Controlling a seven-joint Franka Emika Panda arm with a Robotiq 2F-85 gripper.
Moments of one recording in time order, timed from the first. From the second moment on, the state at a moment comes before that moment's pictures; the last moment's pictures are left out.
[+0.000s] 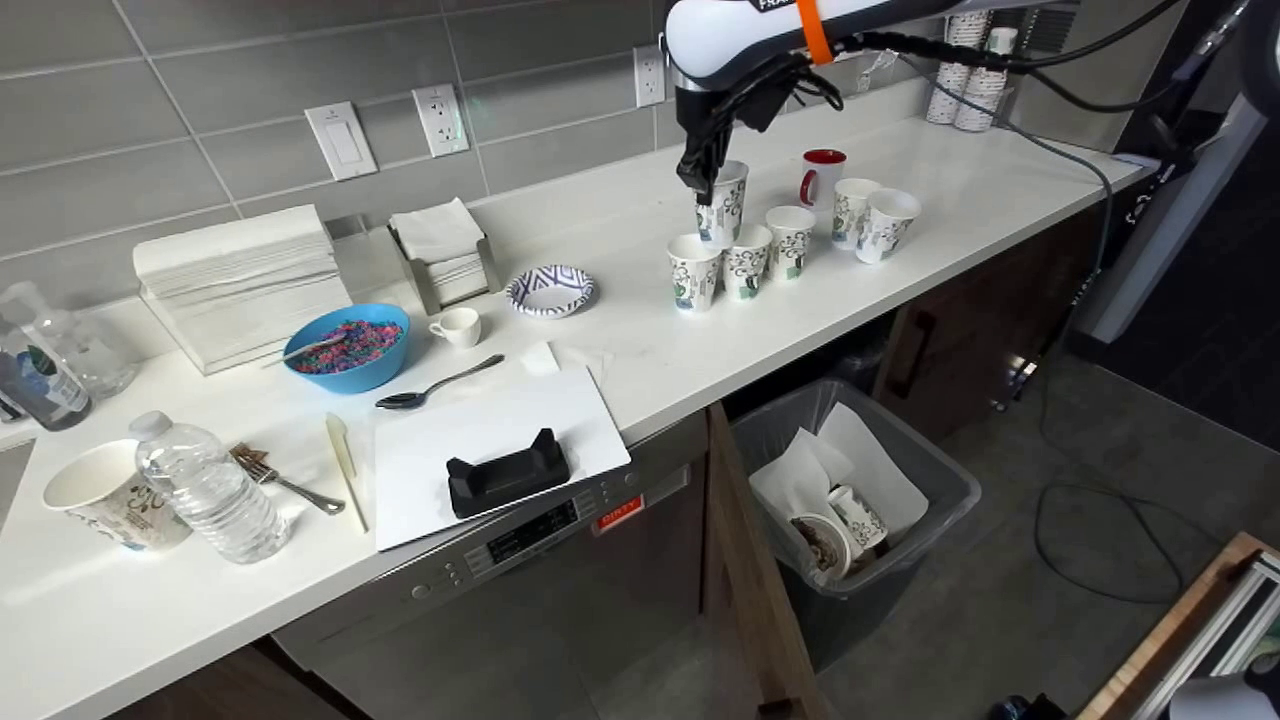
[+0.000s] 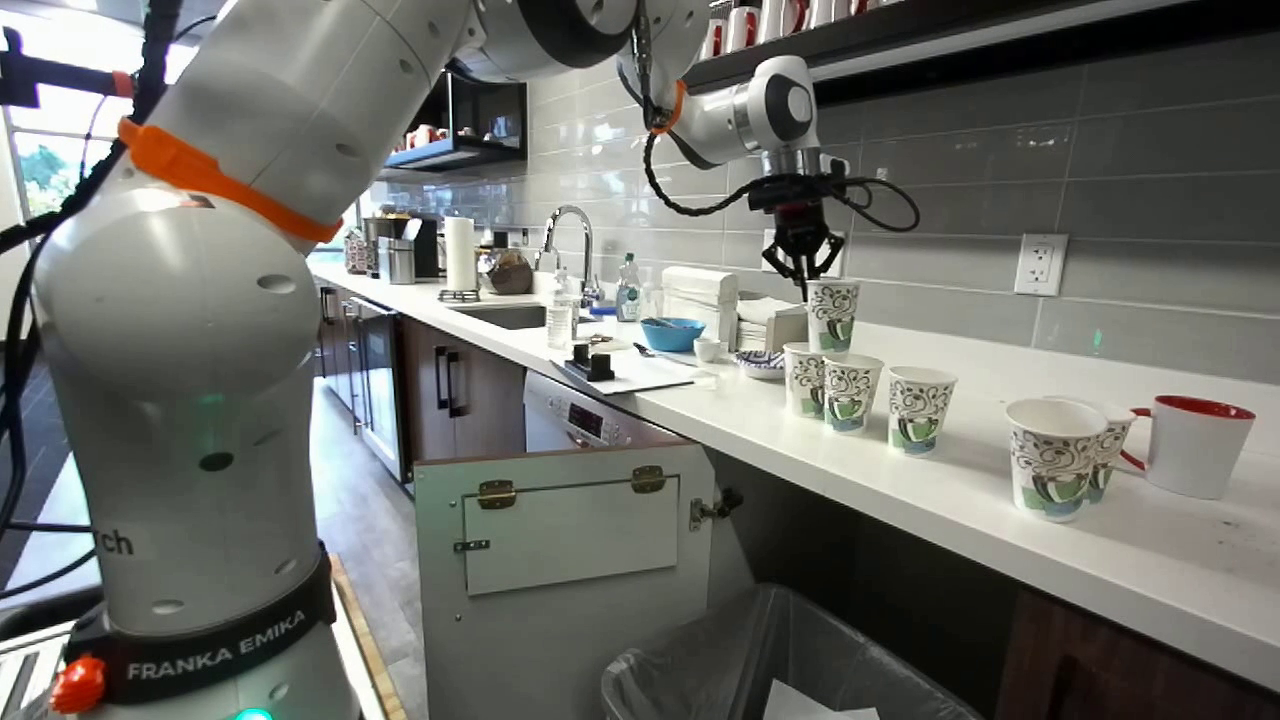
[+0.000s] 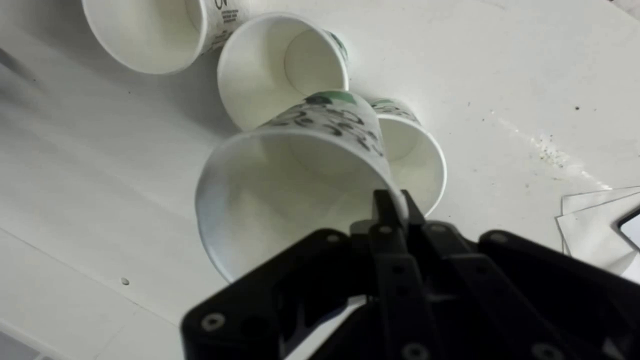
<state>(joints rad) 0.09 0.55 0.08 -1.26 -0.24 1.96 -0.30</state>
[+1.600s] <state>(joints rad) 0.10 0.35 0.06 -1.31 -0.24 2.02 -0.14</state>
